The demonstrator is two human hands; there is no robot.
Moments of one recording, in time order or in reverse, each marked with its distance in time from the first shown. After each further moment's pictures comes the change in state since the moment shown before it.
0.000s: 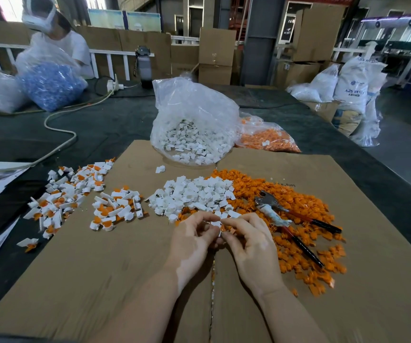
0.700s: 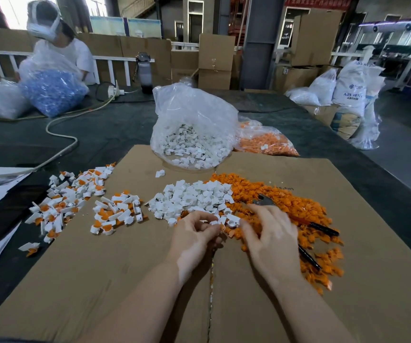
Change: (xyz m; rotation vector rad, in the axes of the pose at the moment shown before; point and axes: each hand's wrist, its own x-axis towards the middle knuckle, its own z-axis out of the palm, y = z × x) left_hand 0.006 0.015 0.006 -0.099 0.043 -0.128; right_hand 0.016 0.005 -0.022 -0.317 0.052 0.145
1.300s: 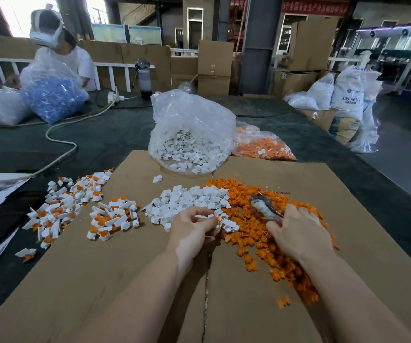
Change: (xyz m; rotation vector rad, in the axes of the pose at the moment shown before) left_hand 0.009 0.021 0.006 0.057 0.086 -0.077; right_hand 0.045 0.032 -0.036 -0.428 -0.419 0.285
